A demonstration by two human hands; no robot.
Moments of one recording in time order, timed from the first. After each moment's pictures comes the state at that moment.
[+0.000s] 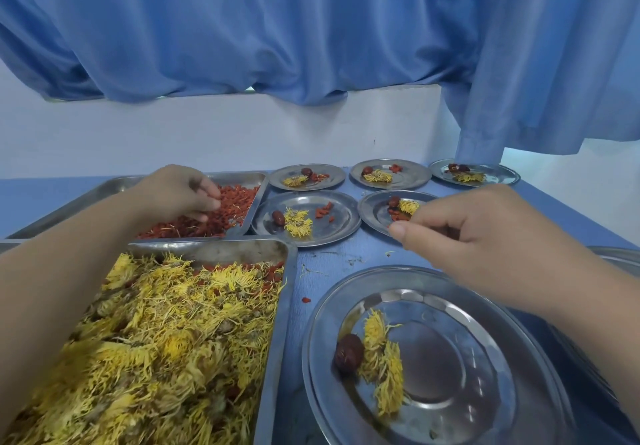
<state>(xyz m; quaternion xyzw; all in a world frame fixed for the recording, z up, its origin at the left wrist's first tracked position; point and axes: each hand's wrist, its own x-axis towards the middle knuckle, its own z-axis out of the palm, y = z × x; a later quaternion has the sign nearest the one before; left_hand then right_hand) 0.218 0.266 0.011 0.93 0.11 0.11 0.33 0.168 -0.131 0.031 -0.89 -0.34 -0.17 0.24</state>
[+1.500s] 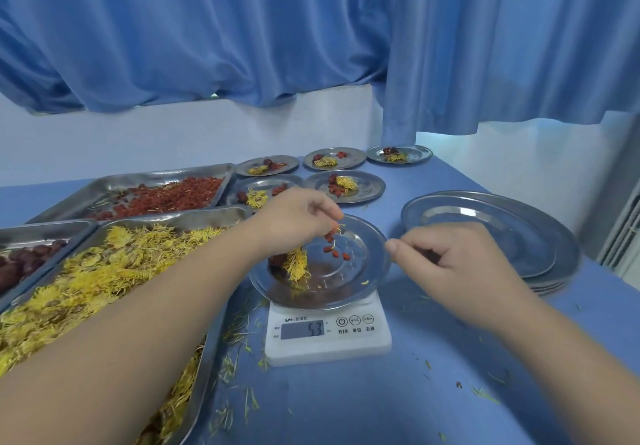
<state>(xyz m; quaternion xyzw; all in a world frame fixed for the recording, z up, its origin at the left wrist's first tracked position) 0.103 0.001 0.013 0.91 -0.09 0.01 0.41 0.054 -0.234 -0.013 -0.86 -0.31 -0.24 0.34</state>
